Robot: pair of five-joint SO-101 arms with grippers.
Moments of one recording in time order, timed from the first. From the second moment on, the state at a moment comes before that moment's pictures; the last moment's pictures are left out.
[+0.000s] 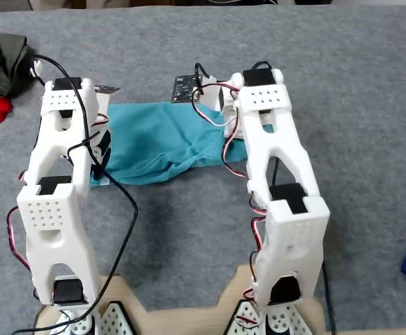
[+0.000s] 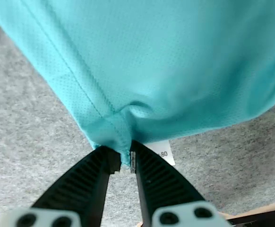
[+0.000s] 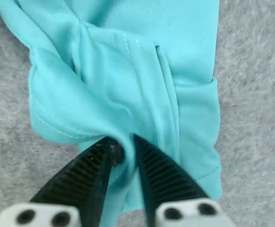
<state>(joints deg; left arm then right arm) -8.4 36.6 -23.2 99.0 -27.0 -11.9 28.5 -20.0 77.8 61.6</state>
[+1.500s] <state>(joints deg) -7.4 36.6 -23.2 99.0 -26.9 -14.0 8.0 19.7 61.4 49.4</state>
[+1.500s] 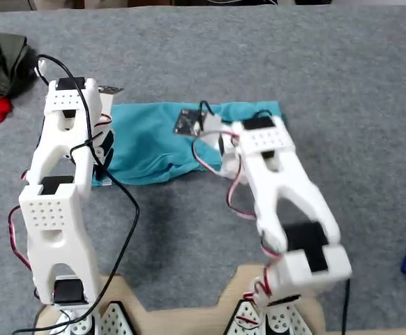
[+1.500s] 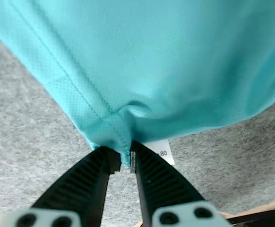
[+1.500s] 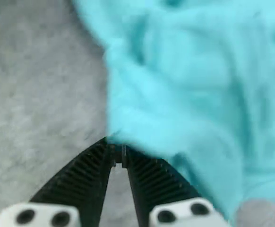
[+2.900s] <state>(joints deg) -7.7 36.4 -23.3 99.8 -34.2 -11.0 45.7 -81.7 101.5 32.8</state>
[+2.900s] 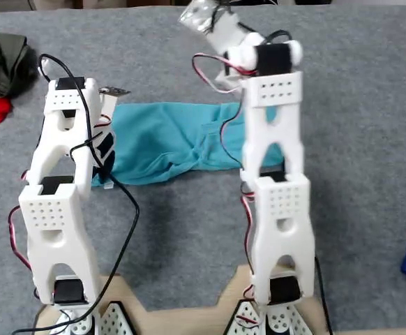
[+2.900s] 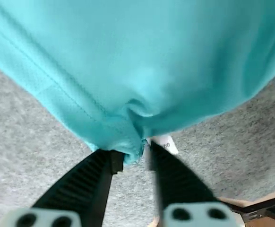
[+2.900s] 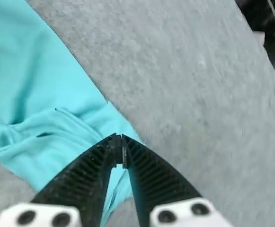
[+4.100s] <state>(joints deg) -17.2 60.1 -56.6 87.2 -21.2 6.8 -1.9 0.6 83.6 36.3</state>
